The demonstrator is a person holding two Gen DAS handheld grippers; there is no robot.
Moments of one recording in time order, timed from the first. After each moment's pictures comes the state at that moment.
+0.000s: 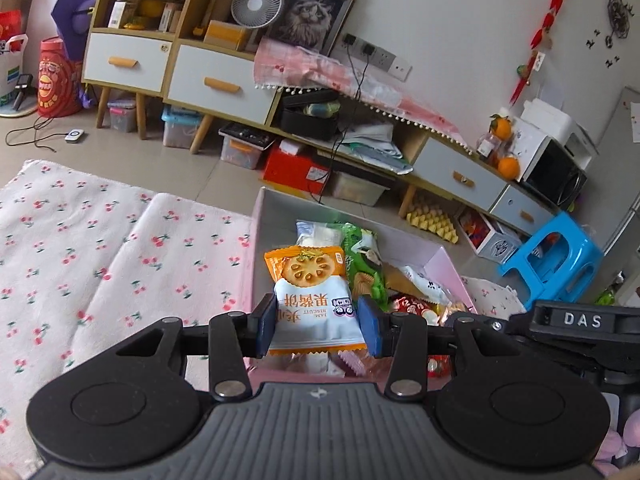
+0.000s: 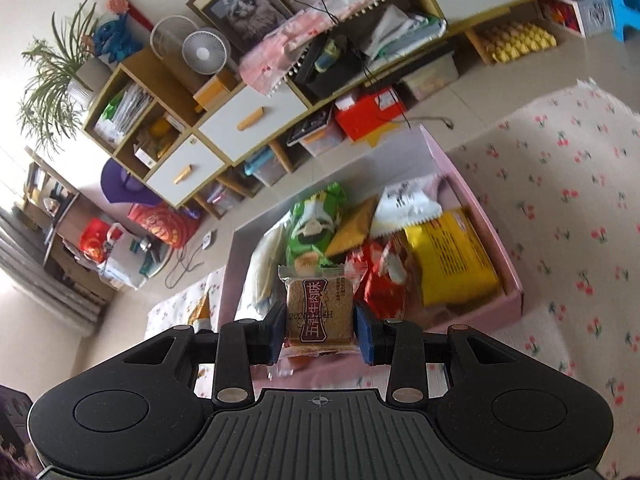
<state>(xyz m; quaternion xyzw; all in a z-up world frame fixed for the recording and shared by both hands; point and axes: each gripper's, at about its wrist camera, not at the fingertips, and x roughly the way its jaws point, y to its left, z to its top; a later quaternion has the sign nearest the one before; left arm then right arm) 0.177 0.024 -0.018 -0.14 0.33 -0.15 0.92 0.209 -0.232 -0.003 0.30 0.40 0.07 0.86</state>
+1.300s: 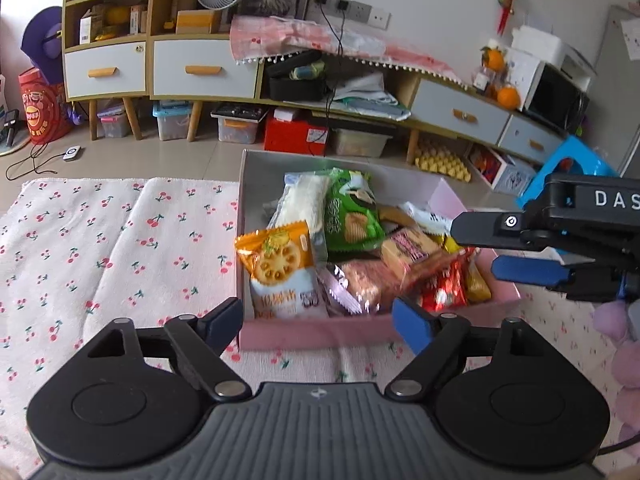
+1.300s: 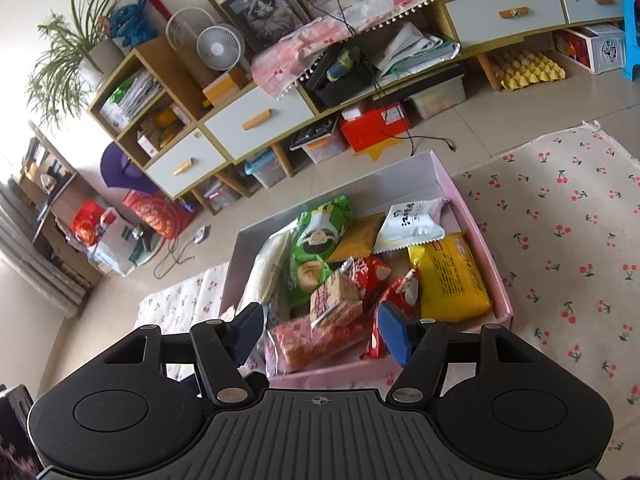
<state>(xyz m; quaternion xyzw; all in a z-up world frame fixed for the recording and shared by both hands) 0.160 0.002 -0.017 -0.04 0.38 -0.15 0.91 0.200 -0.229 0.016 0.25 0.40 0.08 0.88</state>
